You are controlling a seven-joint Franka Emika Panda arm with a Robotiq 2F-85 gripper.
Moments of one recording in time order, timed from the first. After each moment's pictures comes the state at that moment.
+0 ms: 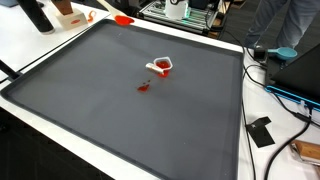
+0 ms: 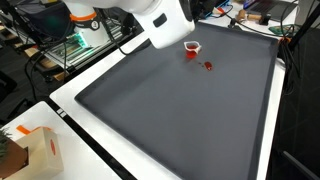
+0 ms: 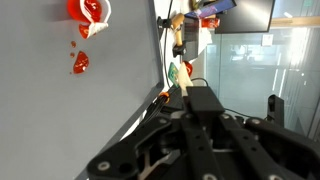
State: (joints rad) arm -0.28 0.43 -0.14 -1.65 1.09 1.53 -0.57
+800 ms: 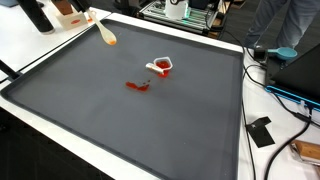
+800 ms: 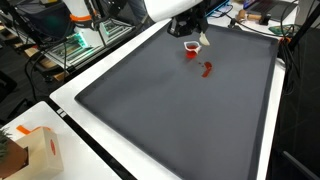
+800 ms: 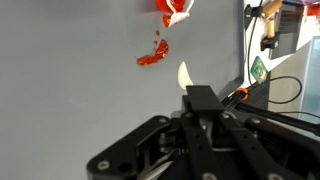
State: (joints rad) arm -0.19 0.36 -0.14 -1.66 0.73 1.79 -0.40
